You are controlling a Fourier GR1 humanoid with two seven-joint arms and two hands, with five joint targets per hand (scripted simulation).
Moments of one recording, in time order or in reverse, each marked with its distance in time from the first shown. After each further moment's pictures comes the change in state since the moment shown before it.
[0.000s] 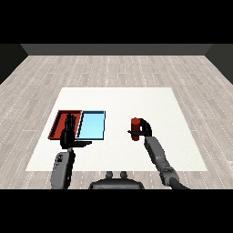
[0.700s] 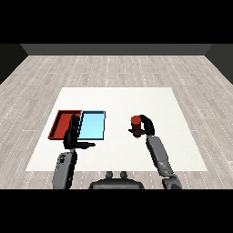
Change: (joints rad) left arm 0.011 -0.012 -0.051 -0.019 -0.019 -0.013 0.025; right arm 0.121 -0.009 0.093 -0.376 0.042 -0.031 0.089
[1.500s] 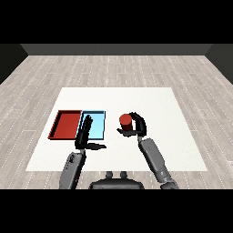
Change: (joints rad) left arm -0.007 -0.037 -0.181 -0.008 -0.042 0.098 0.113; right arm 0.069 0.039 0.270 -0.391 -0.043 -0.243 0.169
